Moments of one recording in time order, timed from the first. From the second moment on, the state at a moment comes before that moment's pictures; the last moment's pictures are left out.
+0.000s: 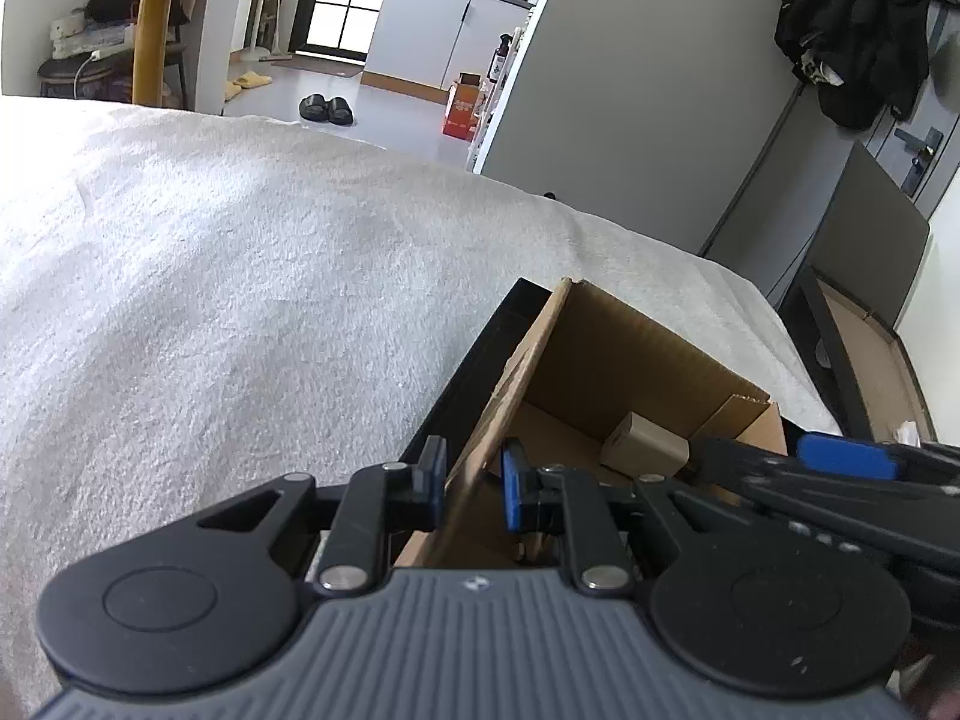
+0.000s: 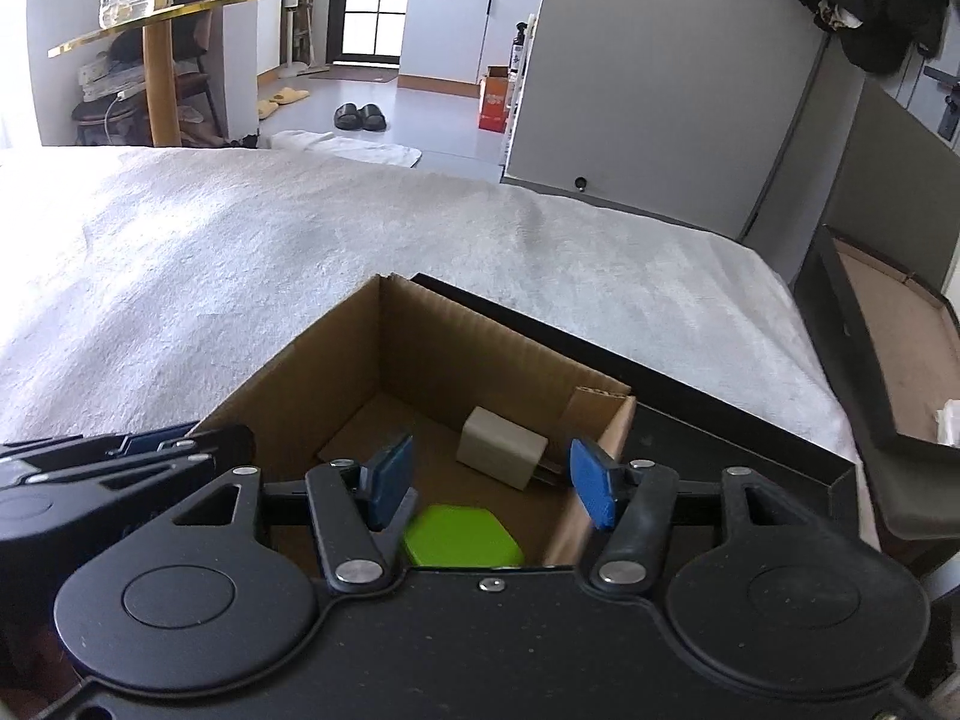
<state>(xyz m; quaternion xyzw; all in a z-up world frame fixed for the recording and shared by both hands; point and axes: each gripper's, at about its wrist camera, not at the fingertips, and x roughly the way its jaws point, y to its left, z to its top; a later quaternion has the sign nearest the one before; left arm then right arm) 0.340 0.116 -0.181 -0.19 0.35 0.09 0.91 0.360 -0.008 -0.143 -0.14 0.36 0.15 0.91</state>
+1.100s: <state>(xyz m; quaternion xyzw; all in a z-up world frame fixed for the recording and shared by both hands) 0.334 0.055 -0.146 -0.07 0.34 0.08 0.94 0.333 -0.115 -0.133 -0.08 0.35 0.08 0.93</state>
